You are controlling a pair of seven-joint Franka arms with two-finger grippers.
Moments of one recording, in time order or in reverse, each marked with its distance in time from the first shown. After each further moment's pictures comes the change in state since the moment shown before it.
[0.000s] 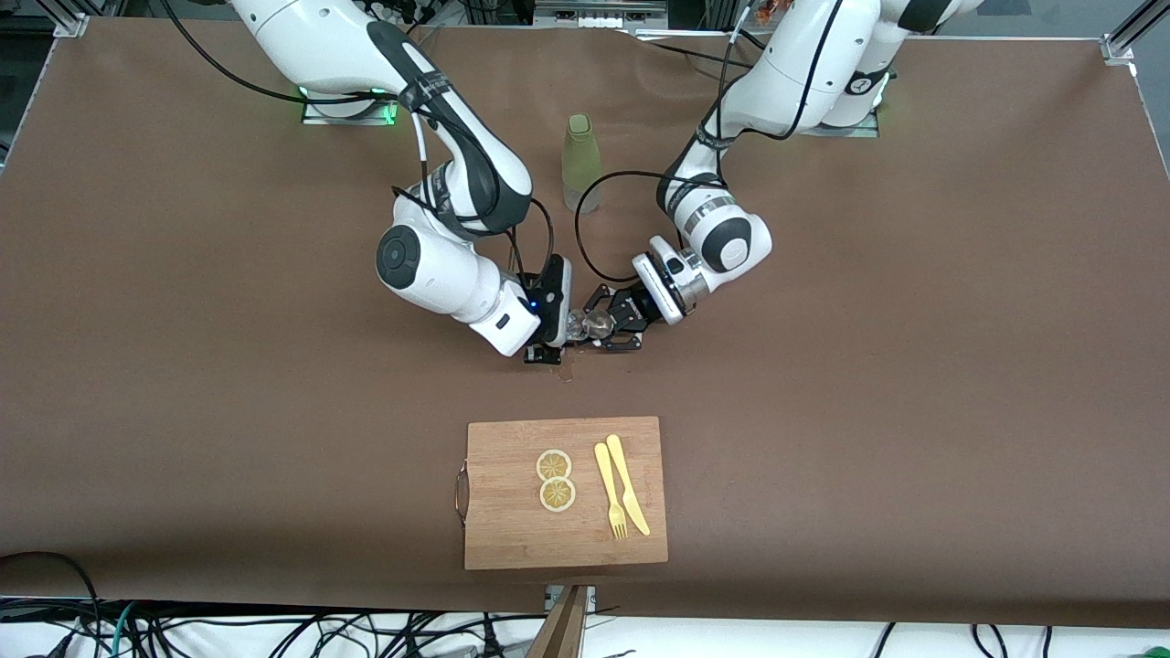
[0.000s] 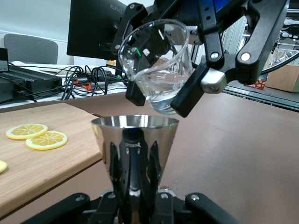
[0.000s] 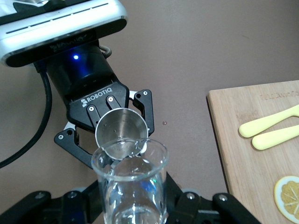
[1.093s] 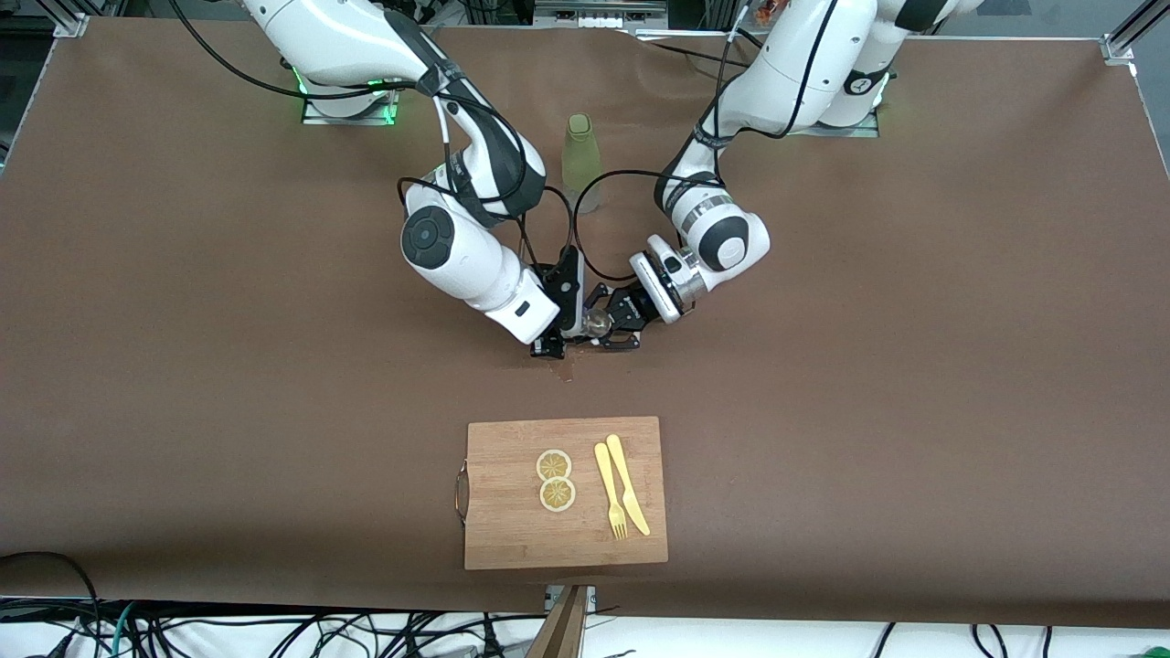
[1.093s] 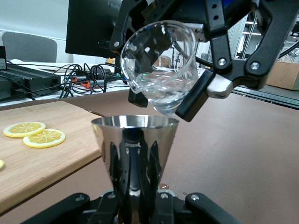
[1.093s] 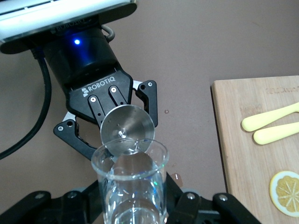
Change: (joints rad) left arm -0.009 0.002 0.006 0.000 -0.002 0.006 0.000; right arm 0.029 -0.008 0.000 -0.001 -0.183 0.003 0.111
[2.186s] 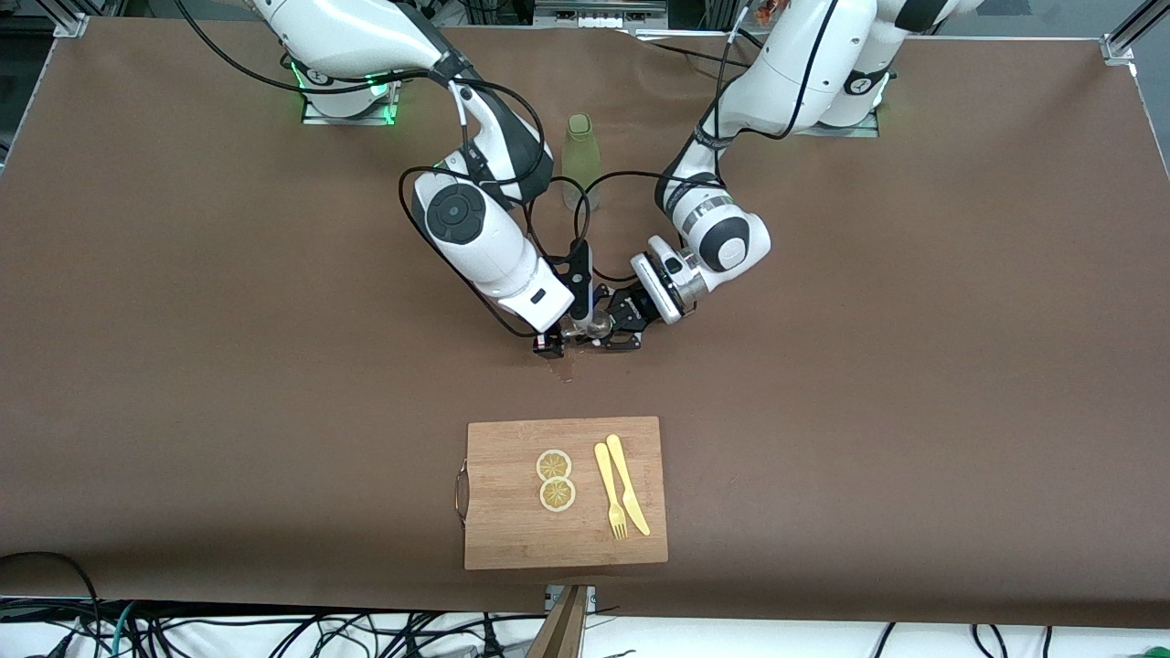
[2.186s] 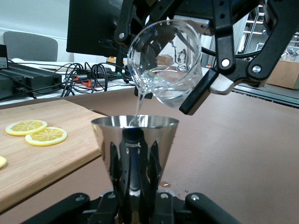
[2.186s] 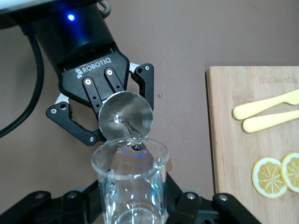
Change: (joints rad) left arm 0.000 0.002 0.003 0.000 0.000 0.001 0.000; right arm 0.020 -0.010 0.000 -0.001 -0.229 0.001 0.150
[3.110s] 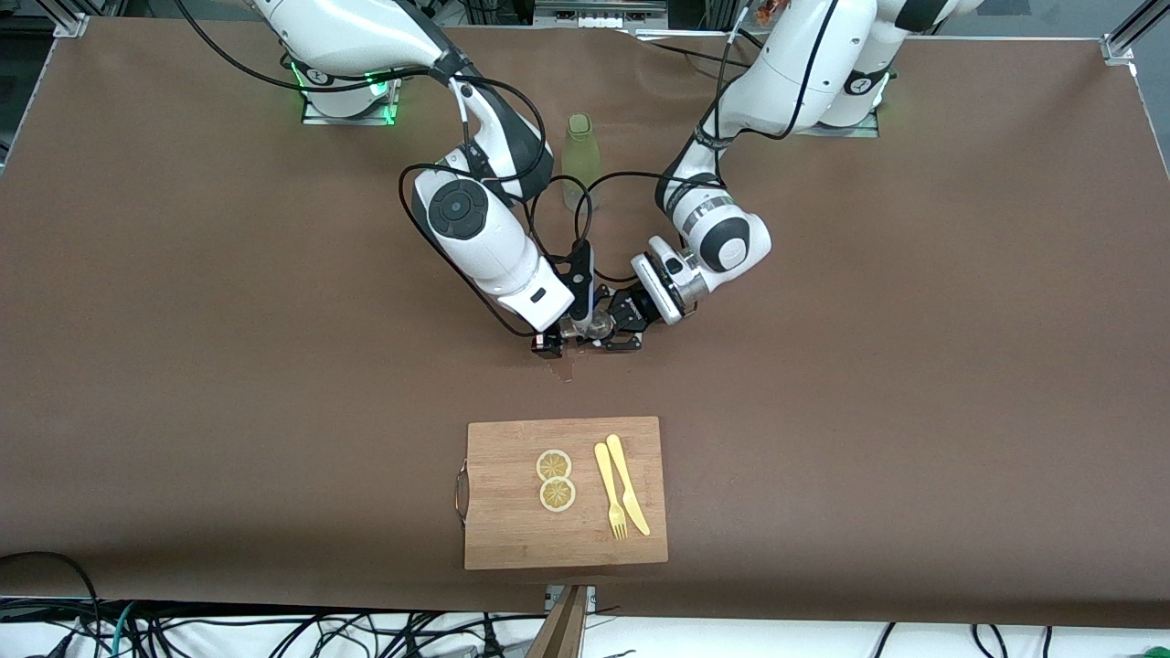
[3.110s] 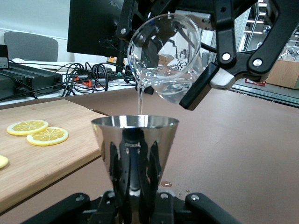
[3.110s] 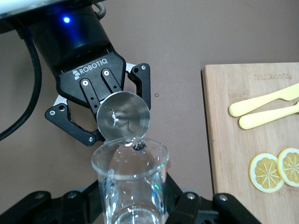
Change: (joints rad) left arm -0.001 0.000 0.003 0.000 0.000 0.000 0.000; right arm 0.000 -0.005 0.000 0.000 -0.004 0.002 0.027
